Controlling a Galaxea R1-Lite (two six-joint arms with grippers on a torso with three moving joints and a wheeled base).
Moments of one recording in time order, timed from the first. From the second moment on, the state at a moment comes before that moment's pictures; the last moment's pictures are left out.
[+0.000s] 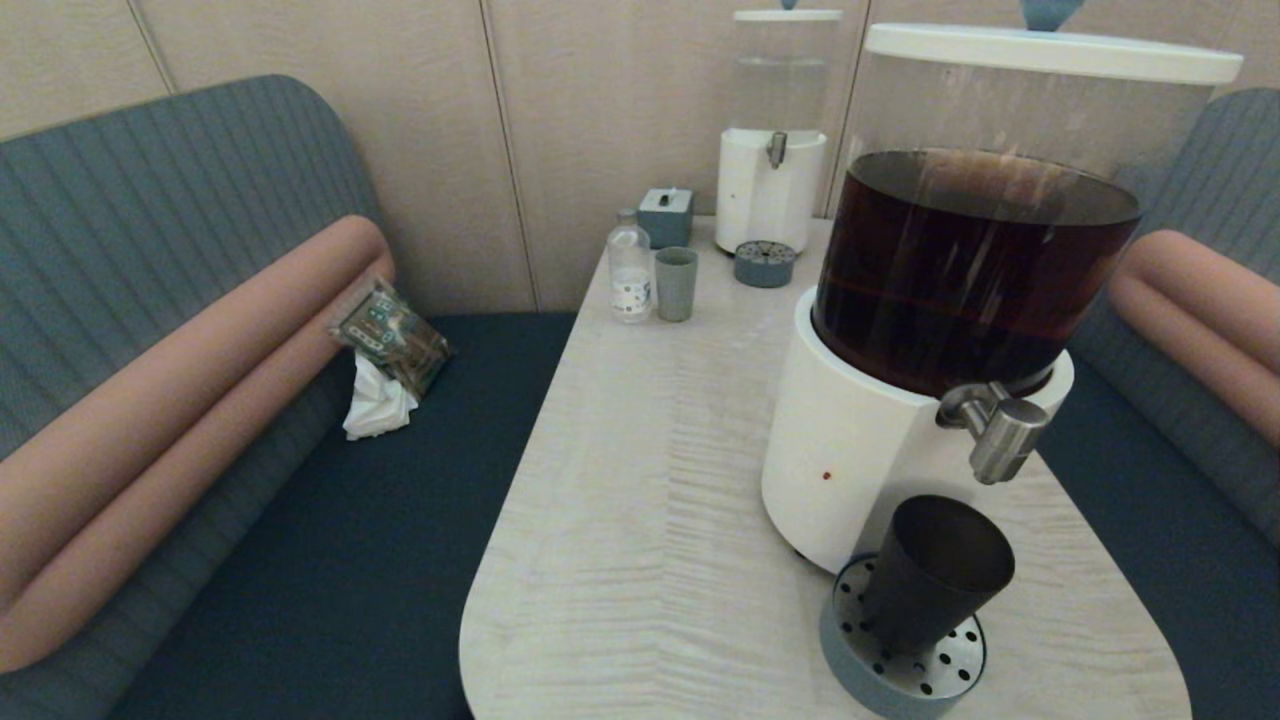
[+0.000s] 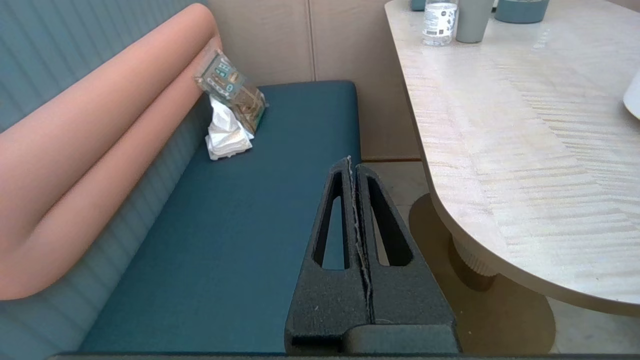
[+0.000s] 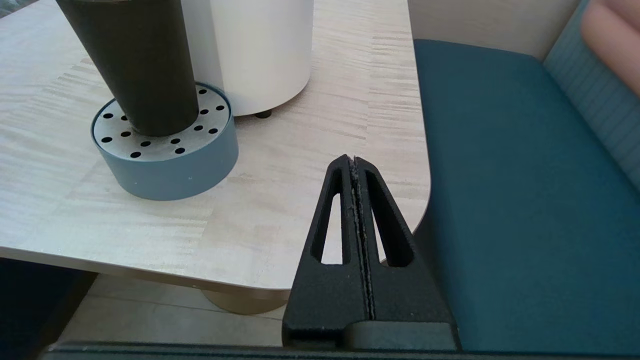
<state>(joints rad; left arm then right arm) 0.01 0.00 0.00 -0.14 -0.02 0.04 0.00 0.00 0.00 -0.02 0.01 -0.03</state>
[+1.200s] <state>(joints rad) 0.01 0.00 0.00 -0.14 -0.02 0.04 0.00 0.00 -0.01 0.02 0.01 -0.12</state>
